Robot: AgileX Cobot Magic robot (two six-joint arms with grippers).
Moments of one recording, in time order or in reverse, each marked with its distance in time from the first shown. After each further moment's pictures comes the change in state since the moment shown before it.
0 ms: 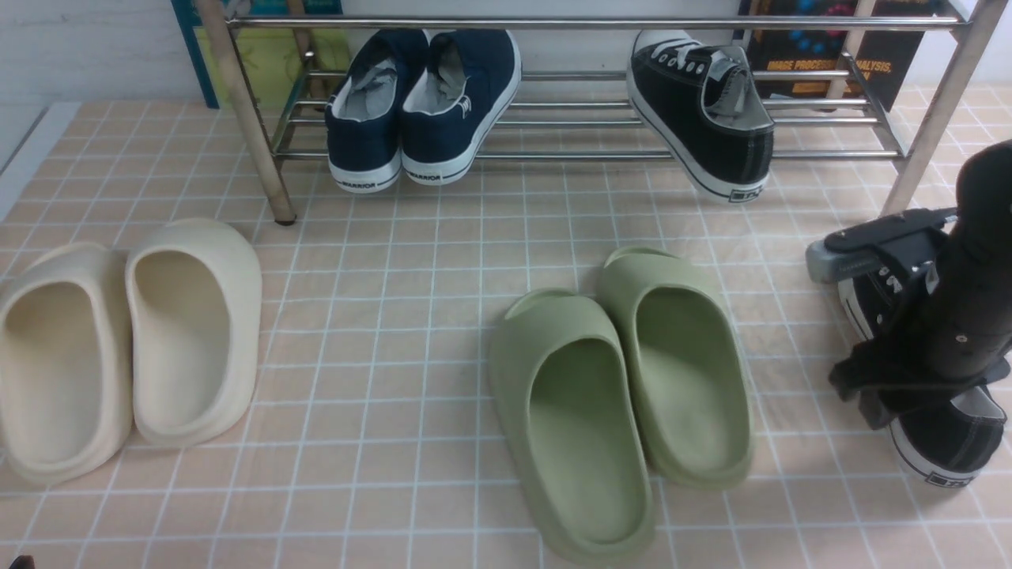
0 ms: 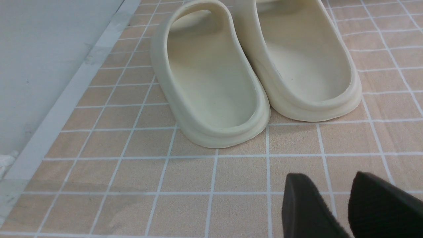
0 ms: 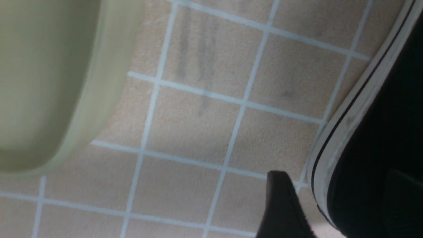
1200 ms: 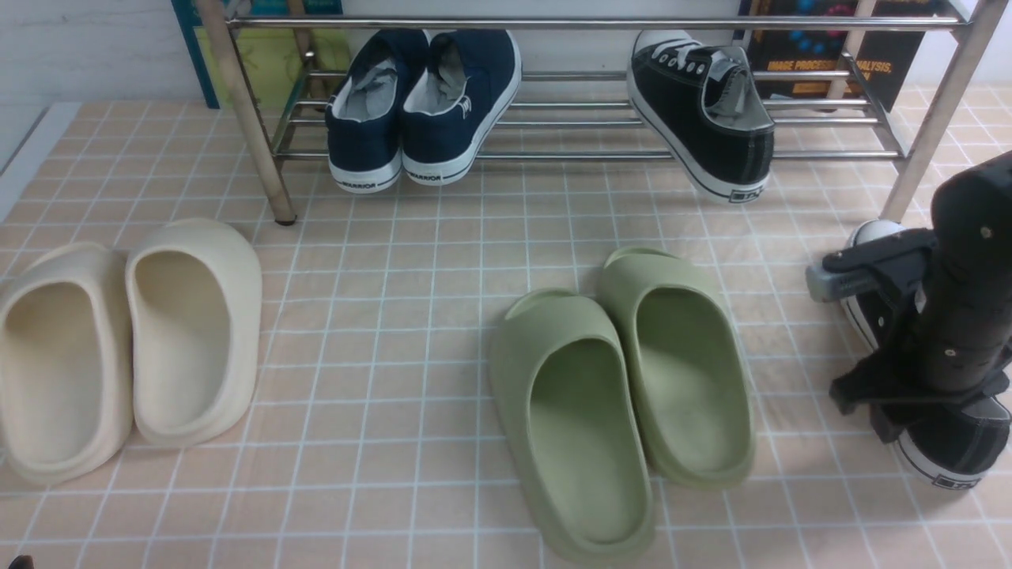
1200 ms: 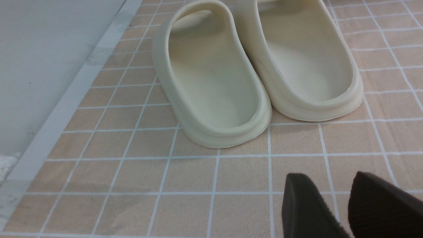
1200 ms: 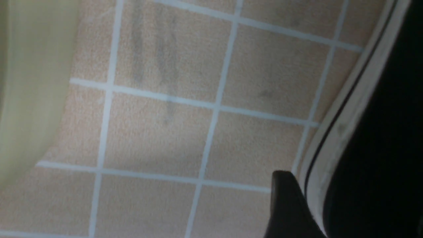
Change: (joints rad) right arm 0.000 0.068 -0.002 -0.054 0.009 0.053; left arm 0.000 0.000 0.000 0.006 0.000 0.000
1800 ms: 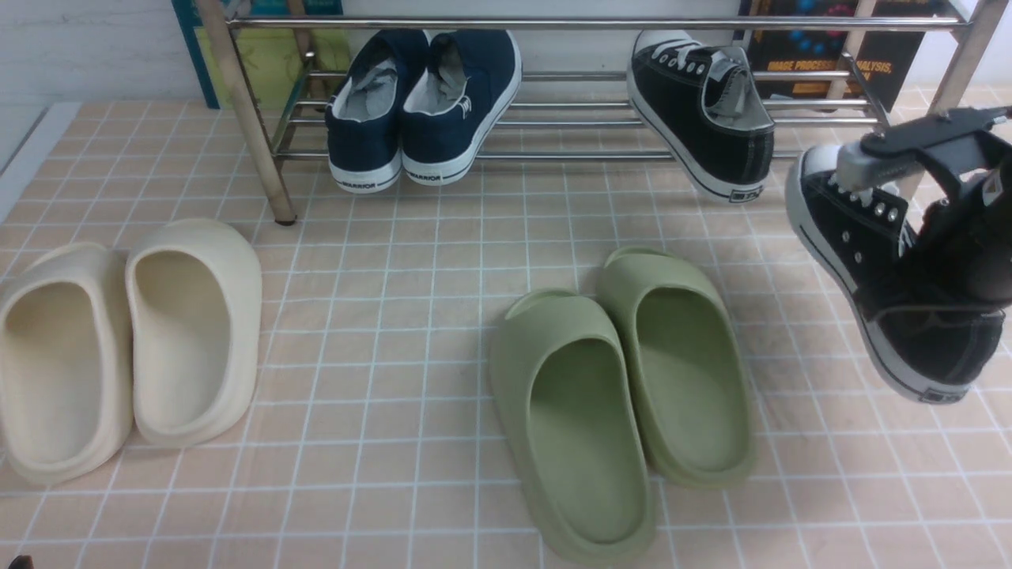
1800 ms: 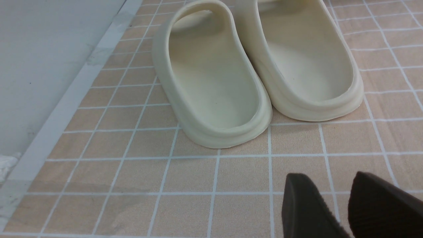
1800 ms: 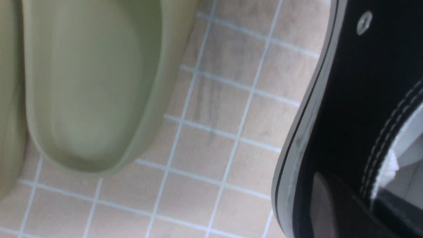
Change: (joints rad) right arm 0.000 -0.213 -0.127 0.113 0.064 -0.158; left arm 0.000 0.000 0.000 0.001 0.000 0.000
